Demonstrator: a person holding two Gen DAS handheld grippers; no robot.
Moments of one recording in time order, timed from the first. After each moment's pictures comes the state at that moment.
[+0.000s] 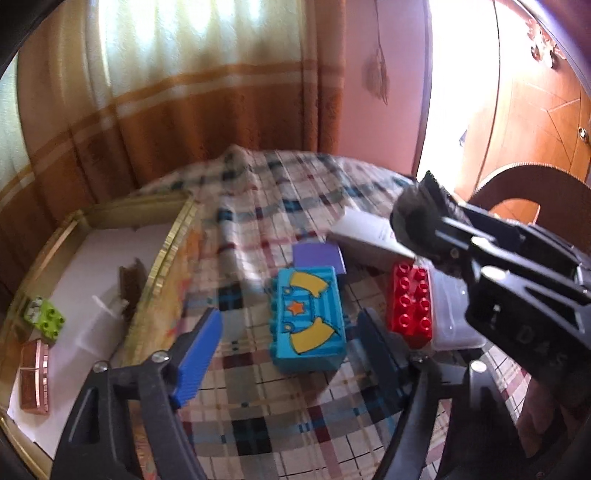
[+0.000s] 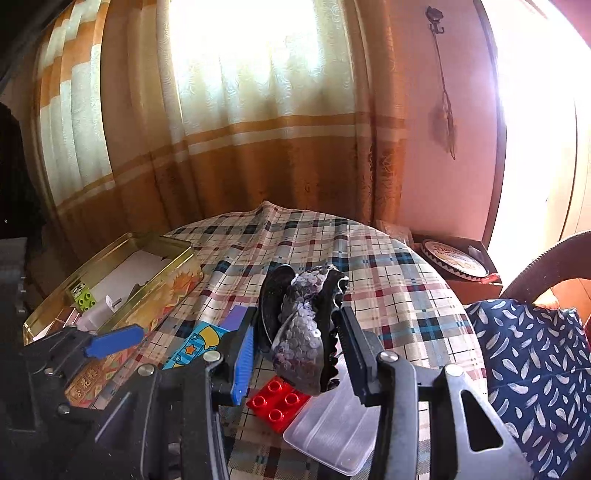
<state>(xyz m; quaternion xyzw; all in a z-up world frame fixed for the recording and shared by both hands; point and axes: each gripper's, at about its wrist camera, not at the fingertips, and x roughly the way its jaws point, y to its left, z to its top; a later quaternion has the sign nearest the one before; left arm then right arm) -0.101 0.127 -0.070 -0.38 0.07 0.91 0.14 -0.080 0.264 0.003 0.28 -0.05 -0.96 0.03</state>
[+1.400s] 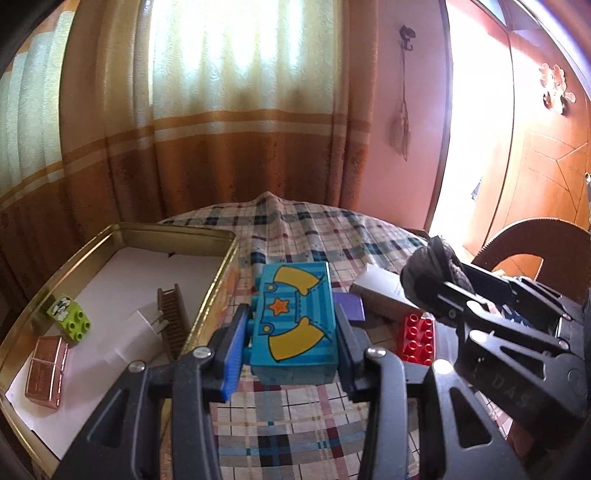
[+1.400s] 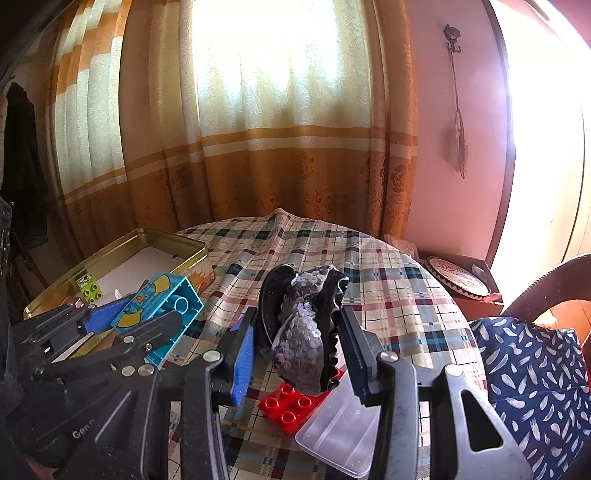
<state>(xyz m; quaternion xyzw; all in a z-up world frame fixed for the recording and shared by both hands) -0.083 0.095 -0.041 -0.29 0.01 0.95 0.11 -0.072 0.254 0.006 0.25 -0.02 -0.97 0.05</state>
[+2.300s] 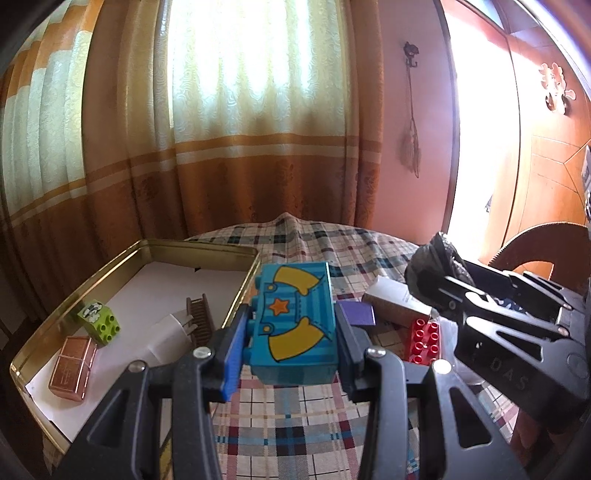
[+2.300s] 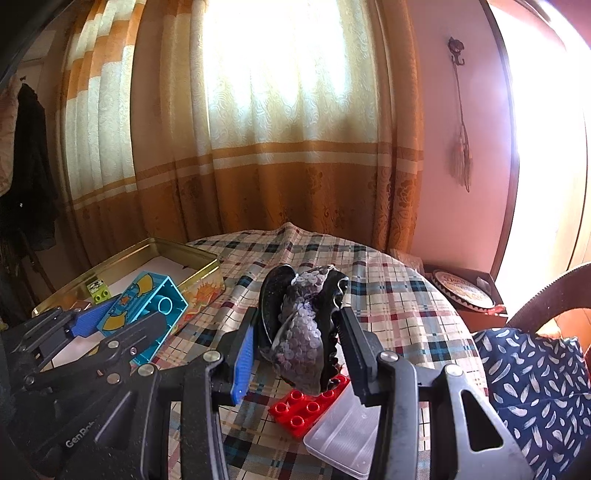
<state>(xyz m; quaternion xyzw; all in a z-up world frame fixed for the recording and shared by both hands) -0.056 0.091 -0.037 -0.24 0.02 0.97 0.07 -0.064 0.249 0.012 0.22 -0.01 -0.97 0.06</state>
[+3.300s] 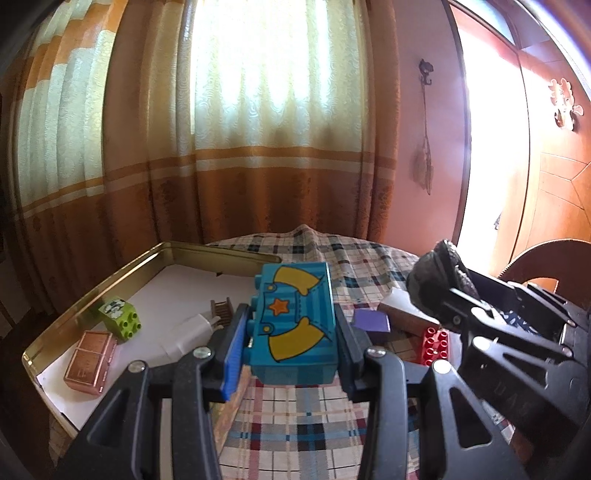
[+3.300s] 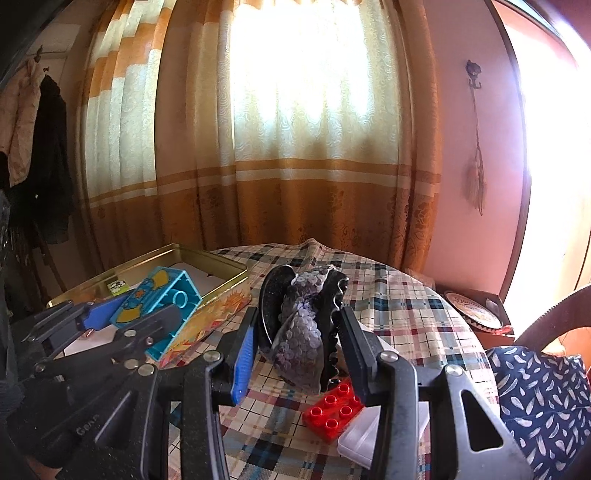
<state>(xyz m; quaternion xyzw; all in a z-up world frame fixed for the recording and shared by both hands) -0.044 0.071 -0.031 -0.22 0.00 0.97 0.05 -0.049 0.229 0.018 0.19 0.00 -0.98 0.08</state>
